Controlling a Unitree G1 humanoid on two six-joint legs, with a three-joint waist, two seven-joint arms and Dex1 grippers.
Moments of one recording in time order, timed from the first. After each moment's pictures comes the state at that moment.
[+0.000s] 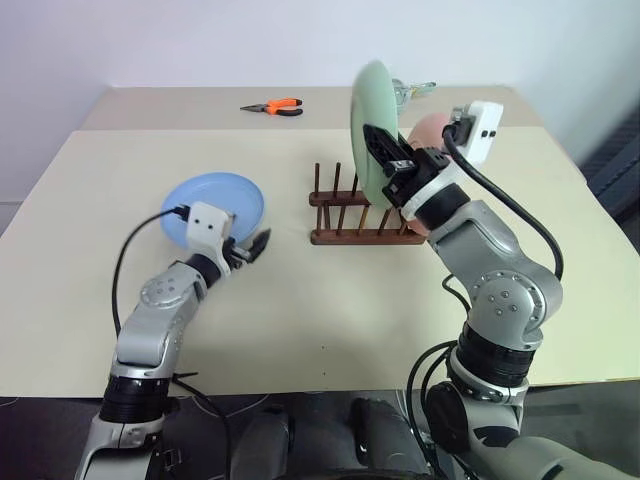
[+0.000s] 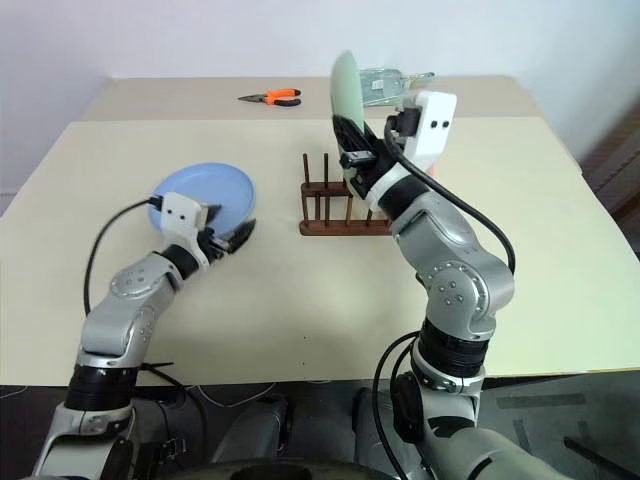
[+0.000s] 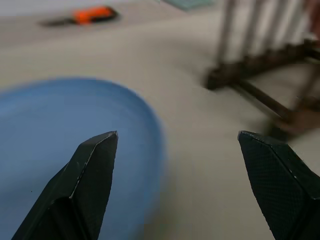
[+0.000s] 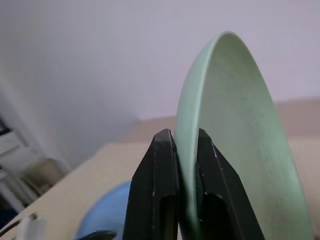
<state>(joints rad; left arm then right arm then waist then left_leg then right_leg) -0.25 0.38 0.03 -0.20 -0.30 0.47 -0.39 -0.61 -0.01 -0.26 -0.51 0.64 0.95 0.11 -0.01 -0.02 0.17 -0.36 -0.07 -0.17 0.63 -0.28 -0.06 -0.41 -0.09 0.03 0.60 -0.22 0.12</state>
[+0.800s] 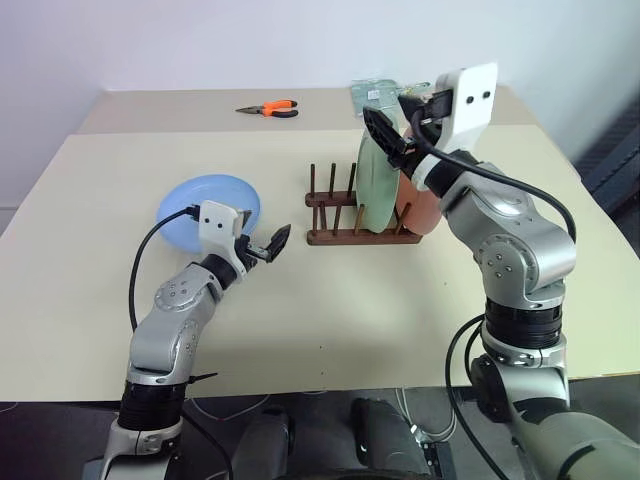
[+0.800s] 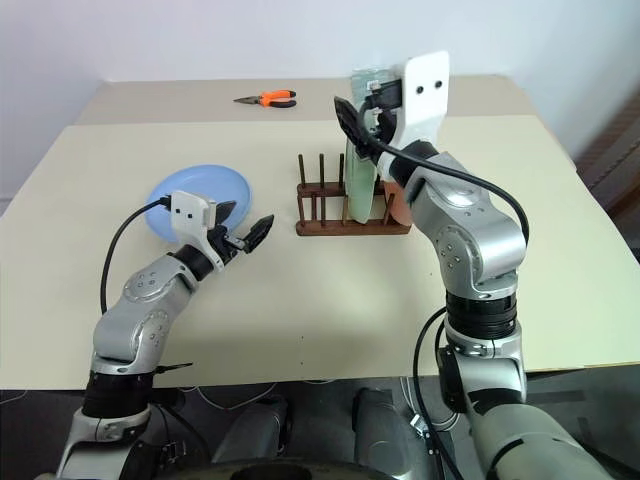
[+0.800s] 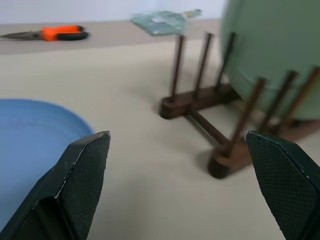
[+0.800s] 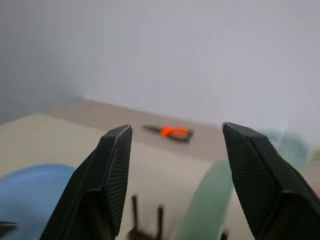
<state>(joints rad) -0.27 0.26 0.08 -0.27 -0.34 0.52 -0.29 -0.76 -0.33 0.00 -0.32 0.39 0.67 0.17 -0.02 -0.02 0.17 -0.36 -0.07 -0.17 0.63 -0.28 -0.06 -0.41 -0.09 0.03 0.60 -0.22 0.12</state>
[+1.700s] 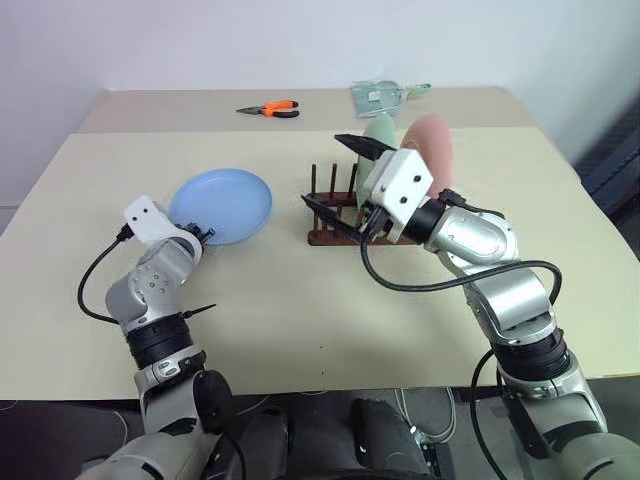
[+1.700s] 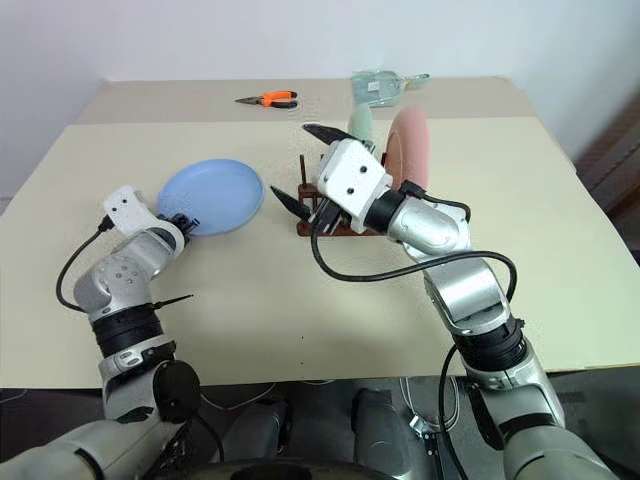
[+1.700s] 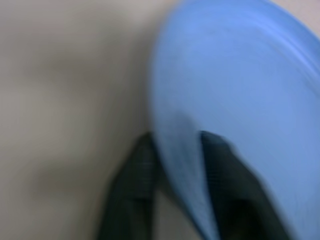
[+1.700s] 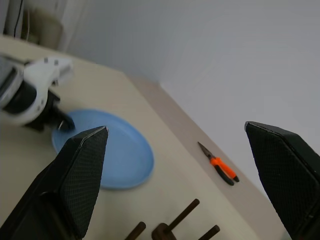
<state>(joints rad) -0.63 0.06 0.66 0.03 -0.44 0.90 0.31 -0.59 -0.48 0.26 -0.39 0.09 0.29 0.55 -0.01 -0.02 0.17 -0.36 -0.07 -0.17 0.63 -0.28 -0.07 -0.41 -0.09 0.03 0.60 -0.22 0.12</state>
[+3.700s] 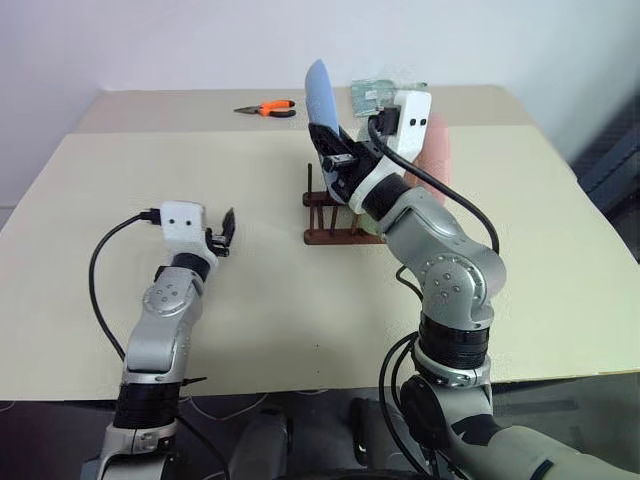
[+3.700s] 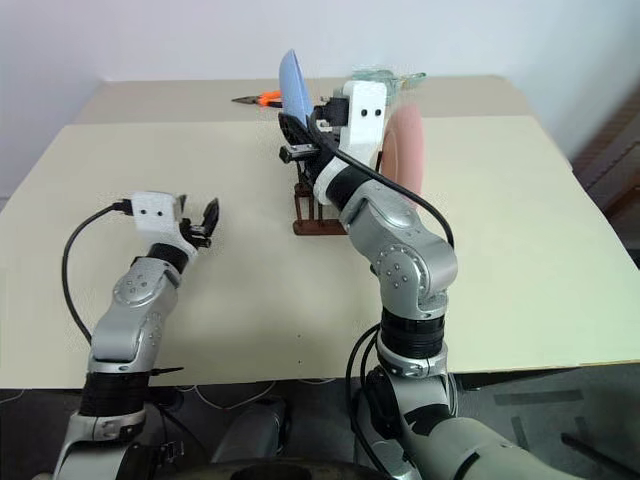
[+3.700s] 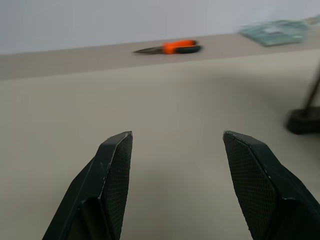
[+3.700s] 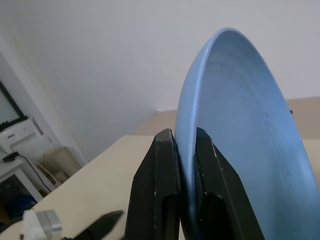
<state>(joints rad) -0.24 0.29 0.07 -0.17 -0.21 0.31 -0.09 -0.70 0.12 -0.10 -0.39 0.52 0.89 0.08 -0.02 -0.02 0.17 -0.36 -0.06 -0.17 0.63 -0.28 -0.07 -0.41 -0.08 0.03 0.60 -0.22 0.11</state>
